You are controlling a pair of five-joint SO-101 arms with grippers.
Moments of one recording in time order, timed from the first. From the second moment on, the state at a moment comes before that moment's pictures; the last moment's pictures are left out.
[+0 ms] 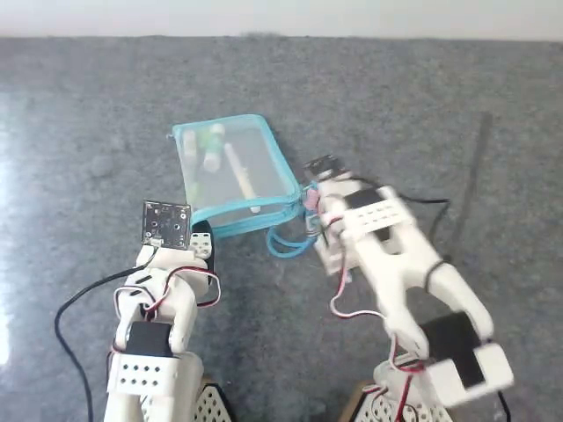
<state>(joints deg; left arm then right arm) -1.8 -85.4 93.2 35.9 2.1 -19.3 -6.2 33.8 68.6 4.8</state>
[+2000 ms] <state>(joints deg) -1.8 -85.4 93.7 35.9 2.1 -41.0 -48.4 16.9 93.4 13.1</state>
